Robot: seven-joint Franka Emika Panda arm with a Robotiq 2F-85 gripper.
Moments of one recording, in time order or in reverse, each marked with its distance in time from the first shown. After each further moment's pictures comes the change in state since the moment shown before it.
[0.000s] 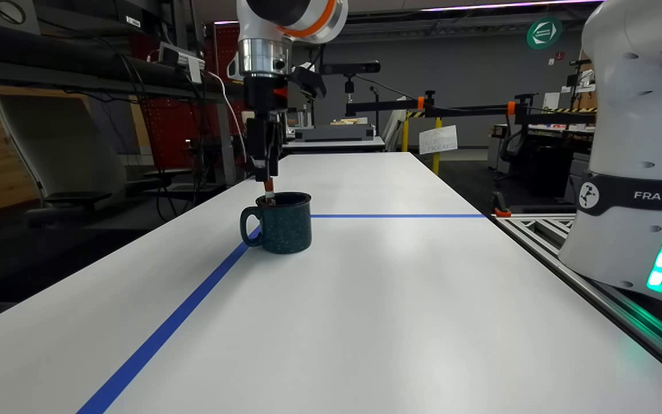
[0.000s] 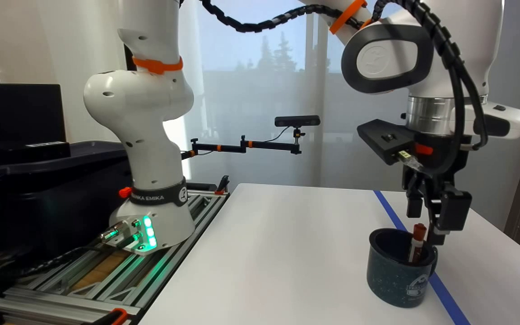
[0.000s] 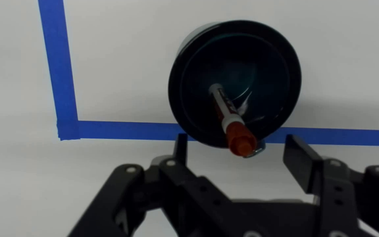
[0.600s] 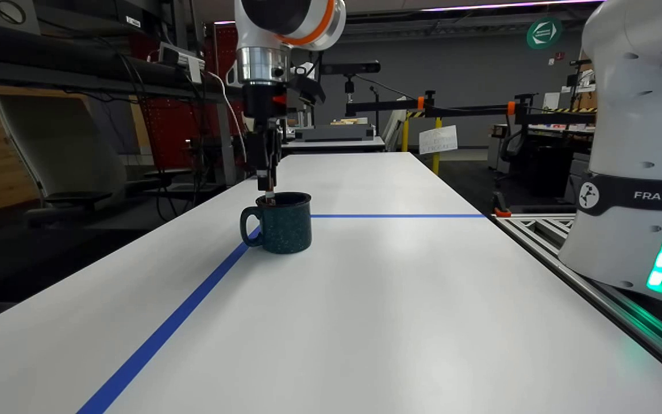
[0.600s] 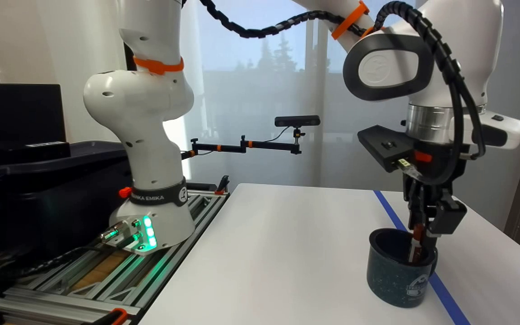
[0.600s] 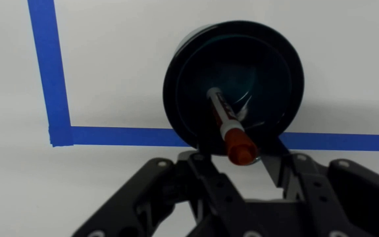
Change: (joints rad) arm -0.006 0.028 0.012 0.006 0.000 0.009 0.007
